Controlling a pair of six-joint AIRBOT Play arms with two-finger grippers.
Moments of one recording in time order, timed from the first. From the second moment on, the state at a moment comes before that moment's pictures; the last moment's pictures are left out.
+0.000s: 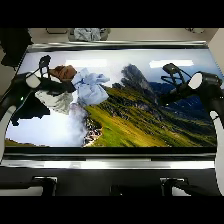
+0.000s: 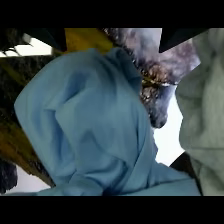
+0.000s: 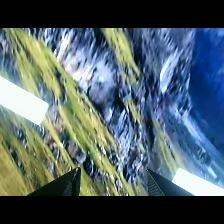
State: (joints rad) left arm -0.10 -1.54 1.50 1.28 -0.98 -1.66; right arm -0.01 -1.37 1.36 -1.41 1.15 1.07
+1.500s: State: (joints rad) left arm -0.24 -1.36 2.03 0.74 -1.12 -1.23; right arm -0.02 -0.96 1.60 -1.39 1.03 0.97
